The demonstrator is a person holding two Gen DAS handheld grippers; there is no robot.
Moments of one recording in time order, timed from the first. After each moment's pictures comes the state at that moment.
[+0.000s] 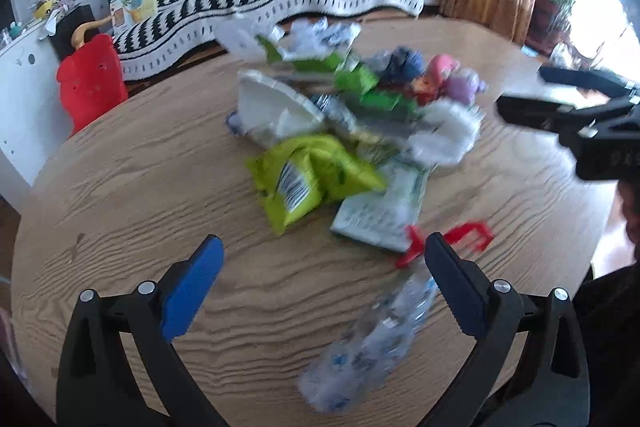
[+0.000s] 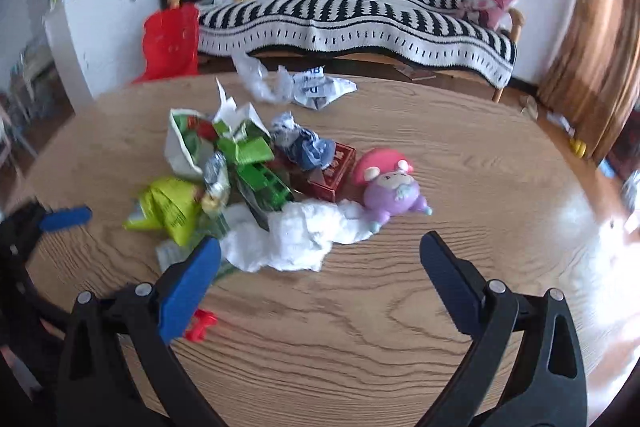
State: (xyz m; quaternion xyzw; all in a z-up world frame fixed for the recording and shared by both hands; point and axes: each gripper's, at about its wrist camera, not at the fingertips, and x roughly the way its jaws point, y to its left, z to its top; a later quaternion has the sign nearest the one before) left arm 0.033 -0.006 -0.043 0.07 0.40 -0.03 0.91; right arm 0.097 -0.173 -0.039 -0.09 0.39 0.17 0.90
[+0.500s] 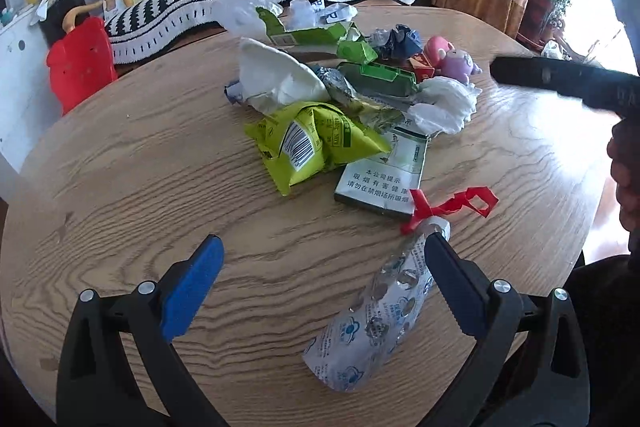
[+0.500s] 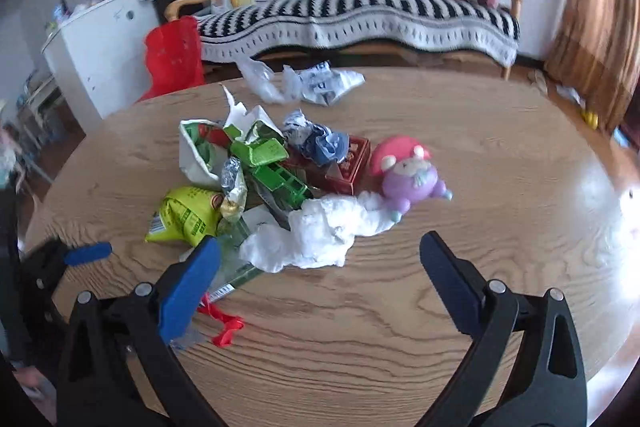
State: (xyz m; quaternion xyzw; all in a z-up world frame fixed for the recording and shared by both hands) left arm 0.020 0.012 -0.048 0.04 0.45 -0.06 0.89; right arm 0.102 -0.176 -0.036 0.00 0.40 0.19 0.90
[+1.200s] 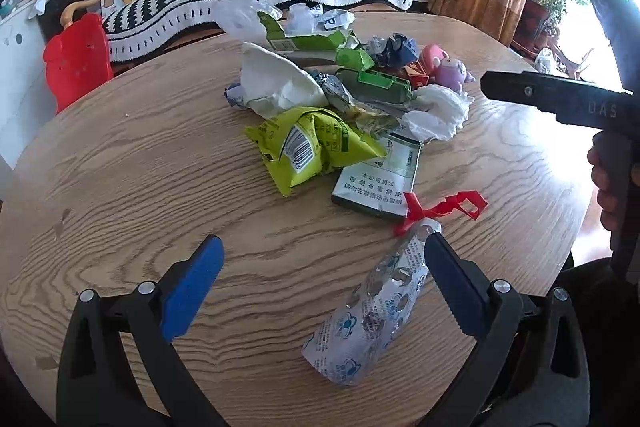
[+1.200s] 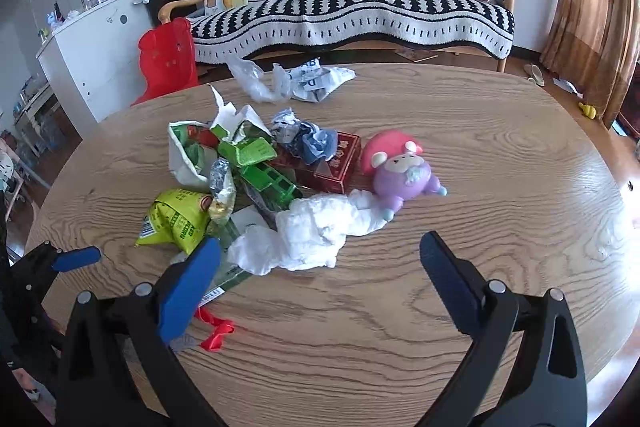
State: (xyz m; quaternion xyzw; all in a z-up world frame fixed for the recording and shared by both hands) left arm 0.020 0.019 -0.043 0.03 0.45 -0.07 0.89; right arm 0.105 -0.185 -0.046 -0.01 0.41 0.17 0.90
